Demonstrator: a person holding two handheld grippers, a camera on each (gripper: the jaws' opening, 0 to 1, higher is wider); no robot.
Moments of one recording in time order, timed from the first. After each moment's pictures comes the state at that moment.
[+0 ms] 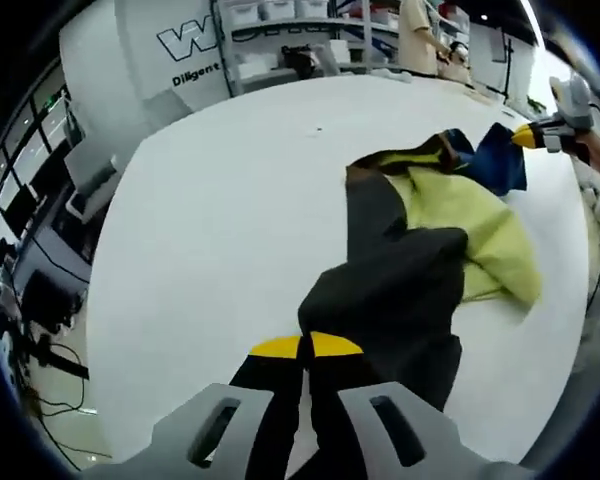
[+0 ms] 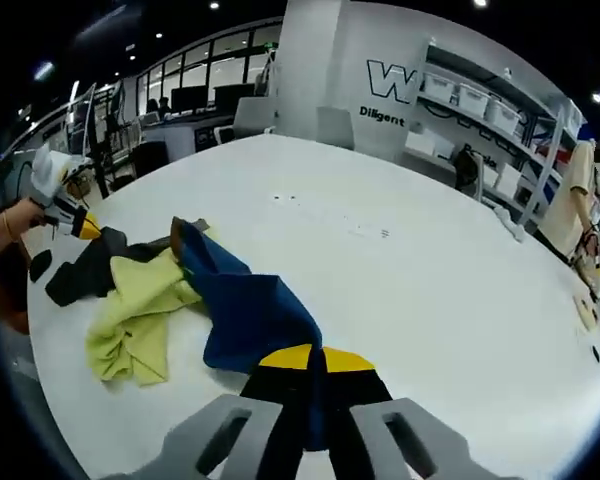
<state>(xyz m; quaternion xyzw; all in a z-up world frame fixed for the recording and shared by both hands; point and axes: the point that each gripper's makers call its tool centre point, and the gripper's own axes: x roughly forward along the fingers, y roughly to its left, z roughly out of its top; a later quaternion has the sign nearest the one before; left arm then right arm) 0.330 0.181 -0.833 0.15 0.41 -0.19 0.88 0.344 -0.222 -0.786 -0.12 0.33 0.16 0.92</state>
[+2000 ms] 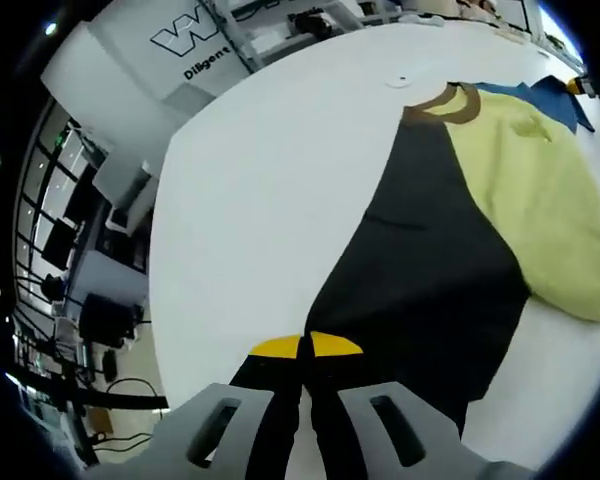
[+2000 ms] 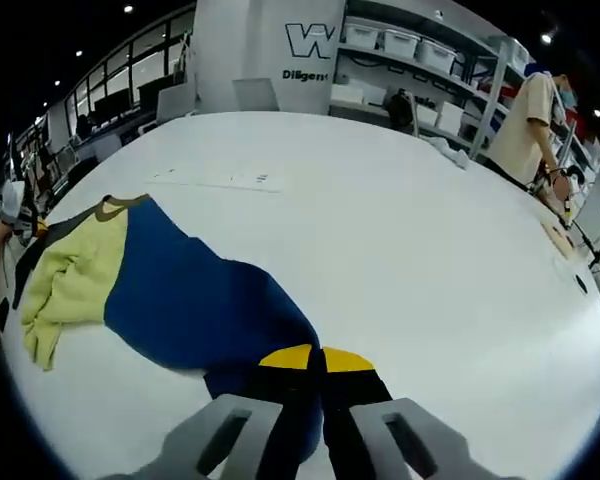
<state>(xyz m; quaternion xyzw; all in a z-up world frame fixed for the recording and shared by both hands) 0.432 0.279 -0.853 0.28 0.44 -0.10 0.84 0.385 -0.363 -0.835 -0.07 0.40 0.03 0.91</state>
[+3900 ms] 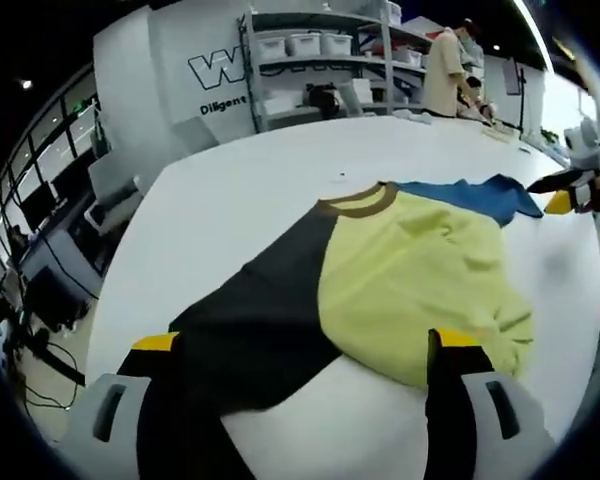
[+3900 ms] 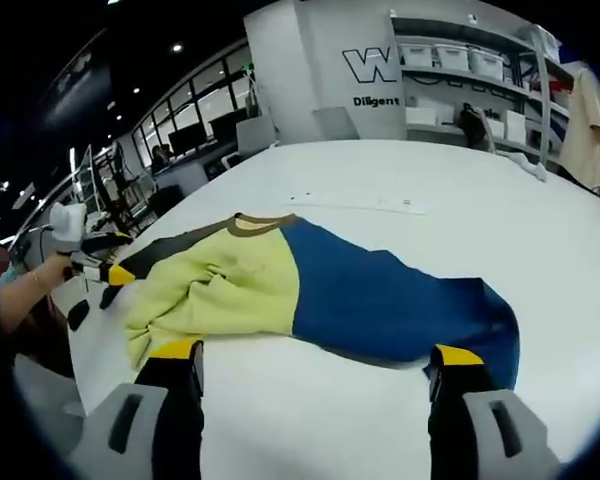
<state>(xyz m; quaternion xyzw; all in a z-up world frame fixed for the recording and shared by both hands) 0.351 0.165 -0.815 0.11 0.33 -0.16 0.92 0.319 -0.194 -0.807 0.02 0.35 0.21 0.91</state>
